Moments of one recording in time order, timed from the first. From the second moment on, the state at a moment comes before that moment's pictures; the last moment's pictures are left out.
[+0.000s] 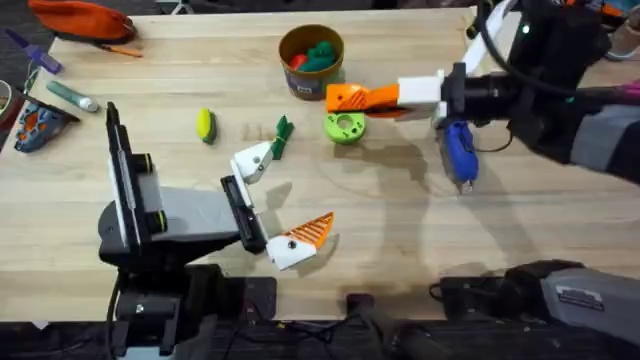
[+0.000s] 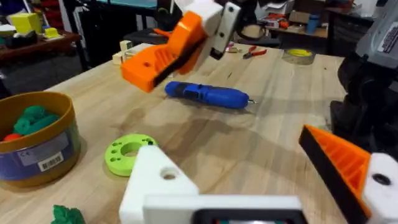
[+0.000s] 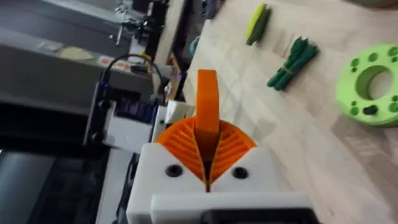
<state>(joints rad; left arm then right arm) 0.04 0.01 0.01 -0.13 1.17 0.10 0.16 1.36 0.66 0.22 -1.22 0.69</state>
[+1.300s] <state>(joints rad) 0.04 0.01 0.01 -0.13 1.17 0.10 0.27 1.60 0.66 0.54 -1.56 0.97</state>
